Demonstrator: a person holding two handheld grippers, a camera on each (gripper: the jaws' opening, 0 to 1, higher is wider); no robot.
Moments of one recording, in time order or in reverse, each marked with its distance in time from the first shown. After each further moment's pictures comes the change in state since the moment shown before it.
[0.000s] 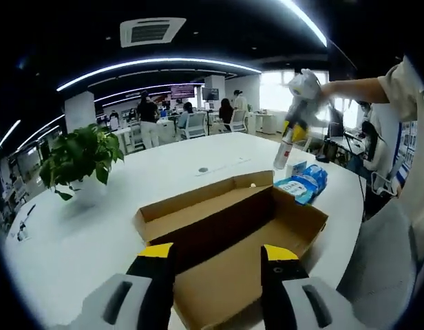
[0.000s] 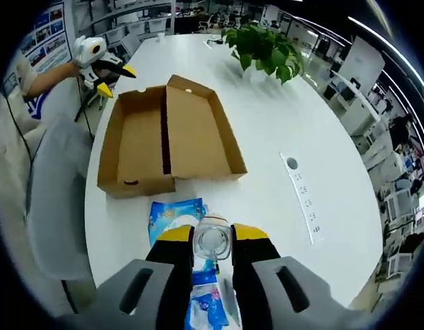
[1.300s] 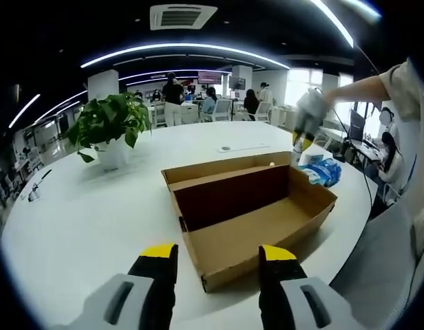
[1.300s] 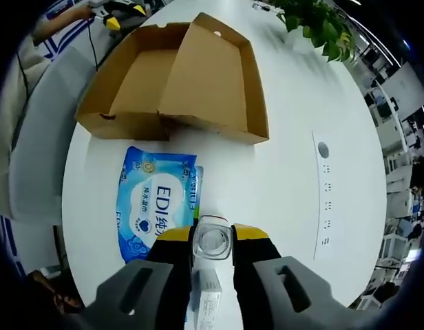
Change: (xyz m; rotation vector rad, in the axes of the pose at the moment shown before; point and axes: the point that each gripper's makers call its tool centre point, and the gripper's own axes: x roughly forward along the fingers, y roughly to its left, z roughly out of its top) left arm -0.032 0.017 -0.054 -0.122 0.075 0.102; right arm 0.070 -0.017 -0.054 -0.211 0.205 0.141
